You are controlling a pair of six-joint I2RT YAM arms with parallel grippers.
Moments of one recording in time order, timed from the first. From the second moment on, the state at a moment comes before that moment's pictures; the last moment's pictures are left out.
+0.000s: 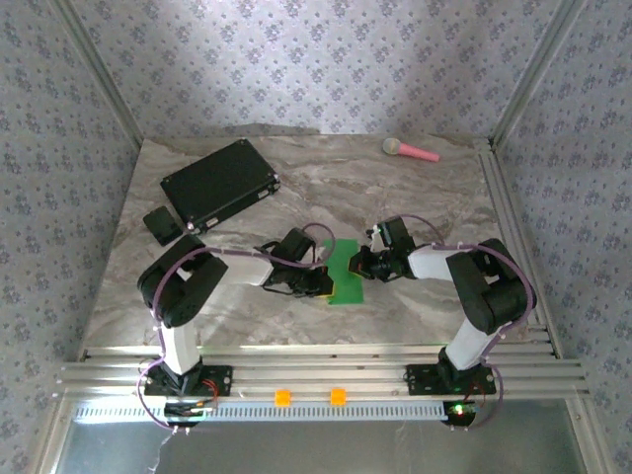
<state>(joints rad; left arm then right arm) -0.79 1.83 0.85 -0.02 0.58 -0.75 0.41 1.68 0.68 0.03 -0.52 0.70</state>
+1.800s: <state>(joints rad) -0.87 1.62 0.75 -0.14 0.44 -0.64 0.41 1.68 0.67 0.04 -0.52 0.70</state>
